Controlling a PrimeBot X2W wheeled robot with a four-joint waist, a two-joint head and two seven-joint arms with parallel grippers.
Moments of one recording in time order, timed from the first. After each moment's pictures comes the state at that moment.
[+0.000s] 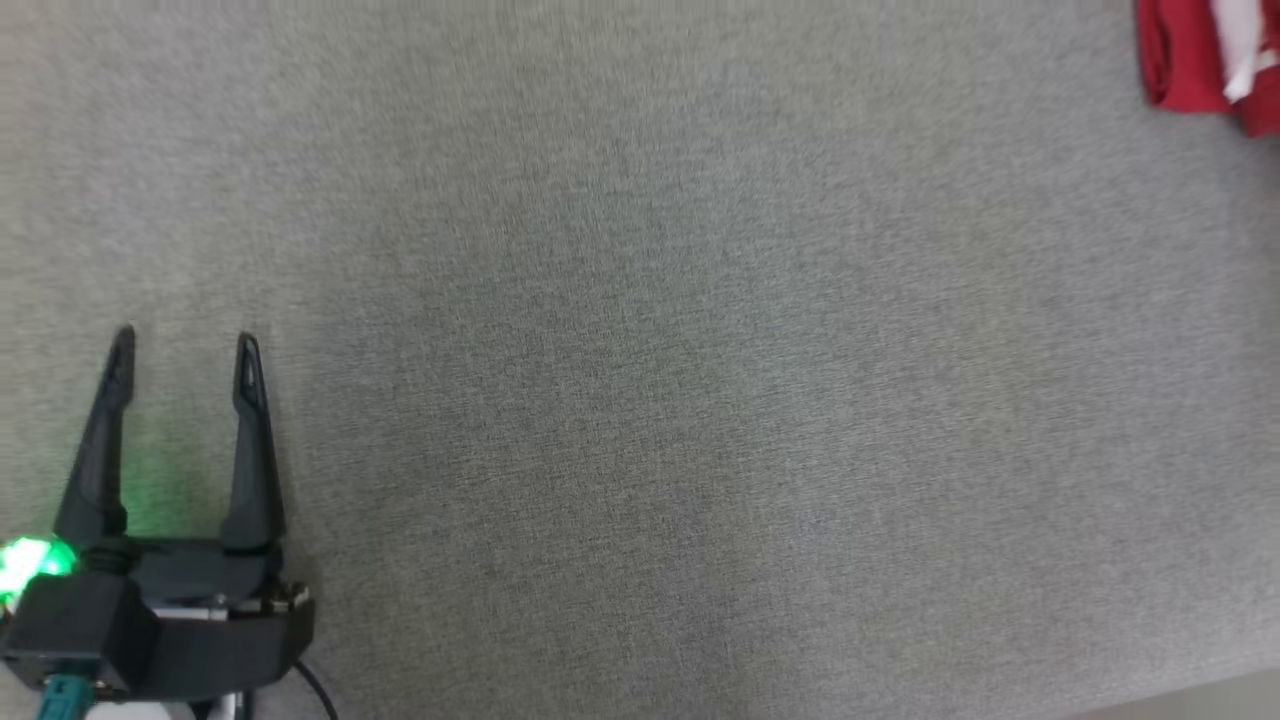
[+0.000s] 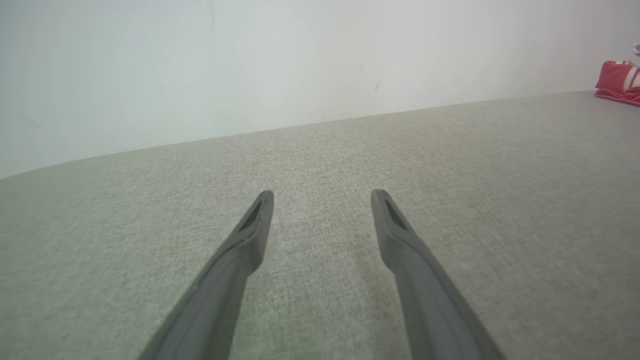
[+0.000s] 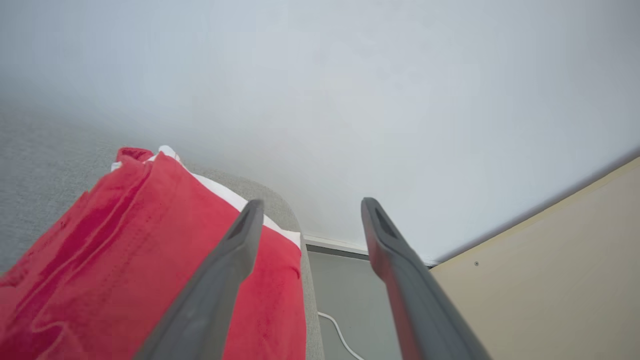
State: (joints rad) left arm -0.17 0.17 0.05 -0.16 -0.05 -0.09 -0.26; right arm -1.20 -0.86 0.33 0.81 0.27 0.13 -0.08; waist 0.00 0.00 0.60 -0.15
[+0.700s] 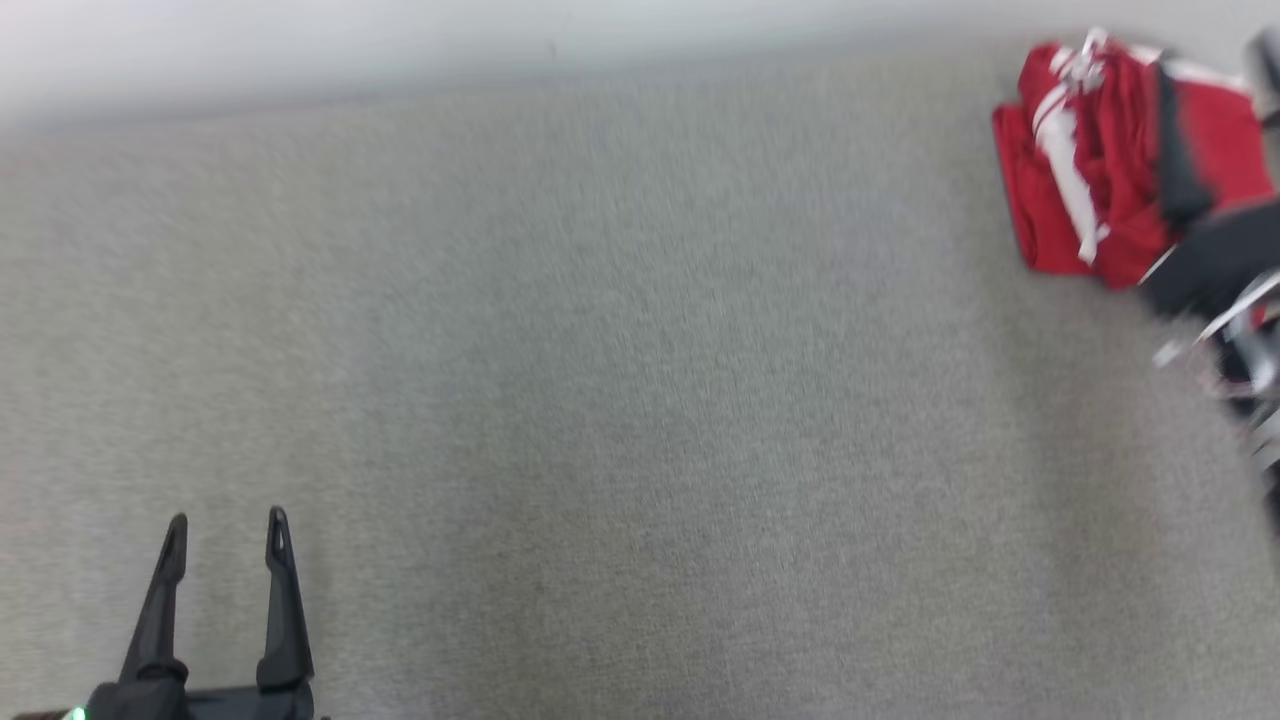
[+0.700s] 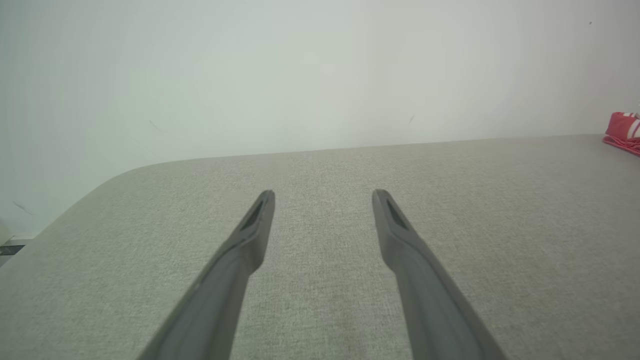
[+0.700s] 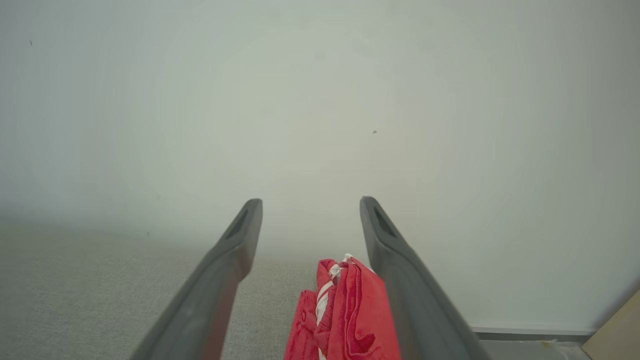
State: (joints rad) left arm 0.02 0.09 0.08 -0.04 -0.08 -0.07 -0.26; right arm -0.88 -0.57 0.23 0.69 0.32 0.13 -0.24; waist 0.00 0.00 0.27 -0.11
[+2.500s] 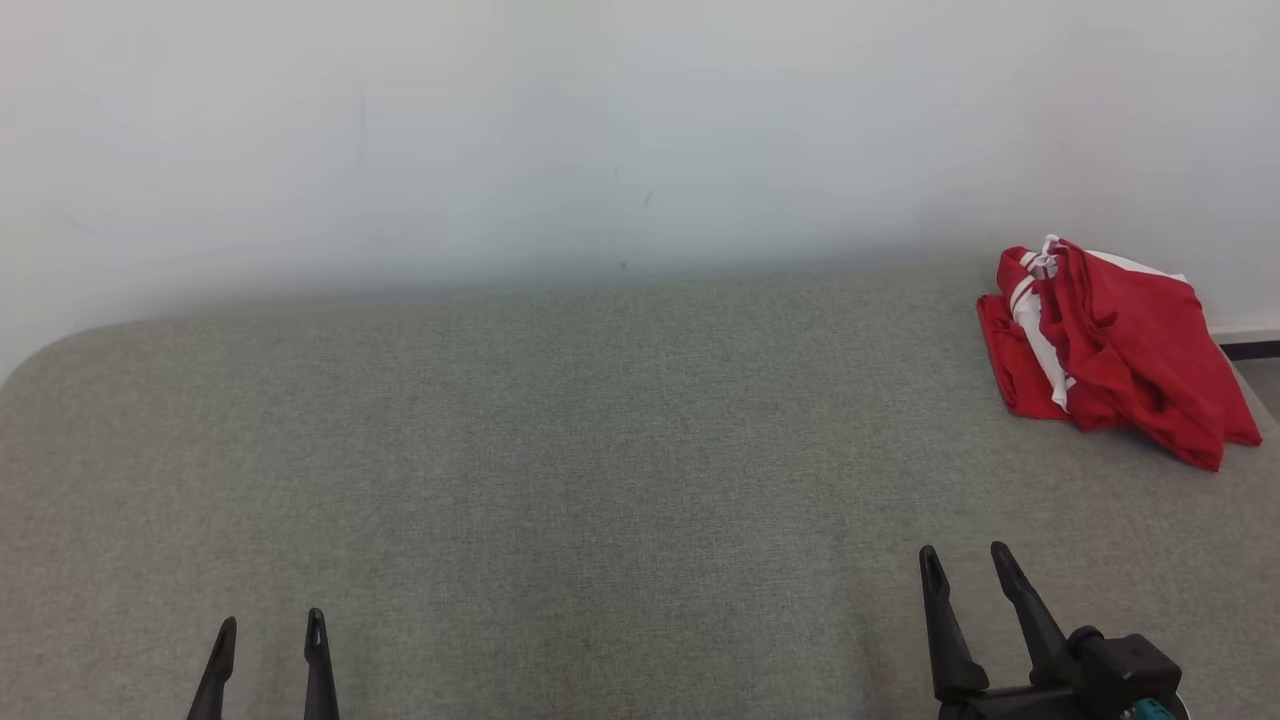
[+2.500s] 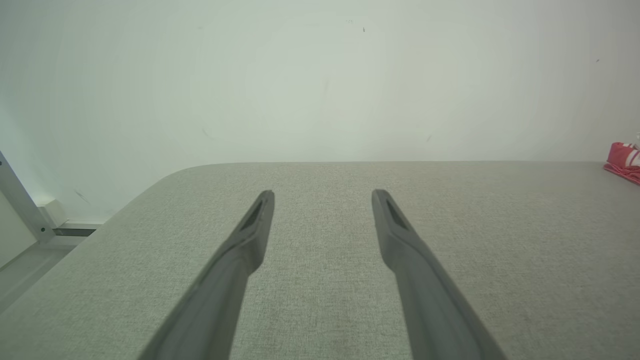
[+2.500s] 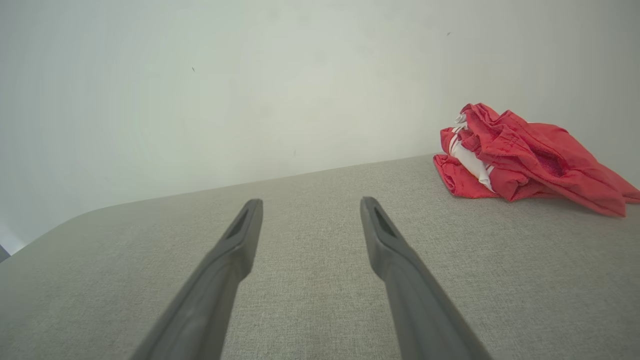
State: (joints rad) left arm 0.08 0.06 0.09 0.13 -0.08 -0.08 -0.26; right arm 0.01 -0.11 0.02 0.21 0.24 0.13 -0.26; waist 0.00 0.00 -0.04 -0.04
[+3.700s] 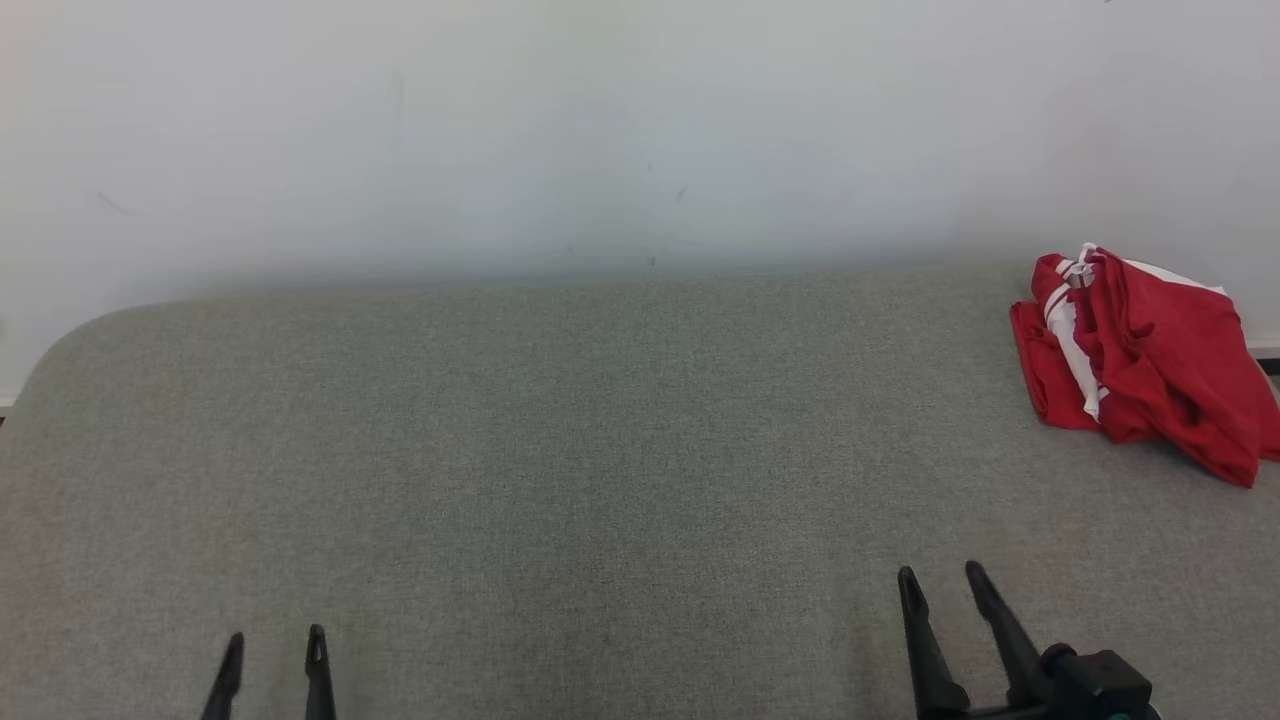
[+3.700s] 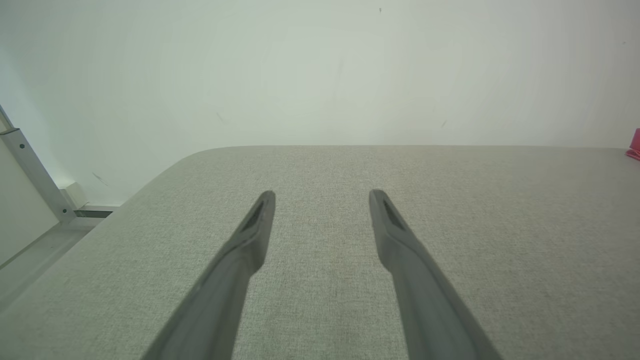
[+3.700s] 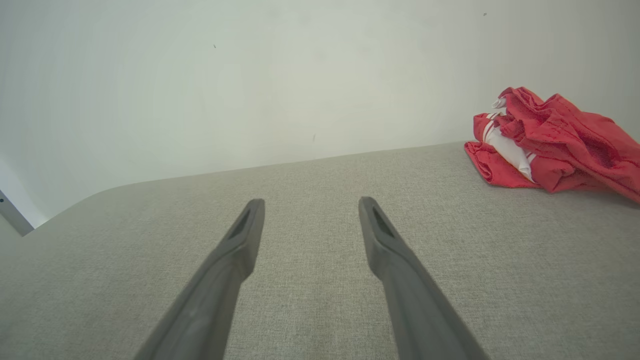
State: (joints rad) left arm 0.09 0.06 0.10 0.16 -0.07 -0.08 -0.26; right arm 0.04 -0.08 0.04 0.20 0.20 0.13 -0.26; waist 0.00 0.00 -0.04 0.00
